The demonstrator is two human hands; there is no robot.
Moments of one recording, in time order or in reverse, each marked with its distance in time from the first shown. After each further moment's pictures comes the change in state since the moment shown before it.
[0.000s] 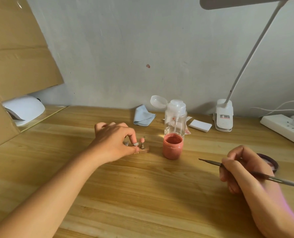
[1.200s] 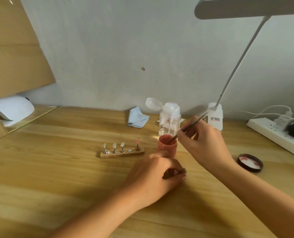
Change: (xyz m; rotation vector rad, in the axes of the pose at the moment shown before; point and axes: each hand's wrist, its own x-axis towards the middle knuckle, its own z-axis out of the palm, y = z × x) left_hand -0.046 0.085 0.039 -0.478 -0.043 0.328; right_hand 0.064 -0.020 0.051 -0.671 0.020 -0.131
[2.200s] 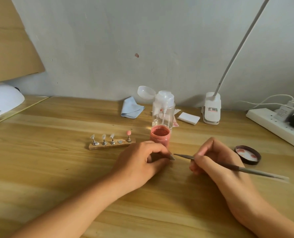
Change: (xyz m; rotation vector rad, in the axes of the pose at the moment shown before) left_hand 0.007 -0.007 0.000 -0.158 0.011 -0.167; right_hand -0.065 0.029 -0.025 0.709 -0.150 0.172
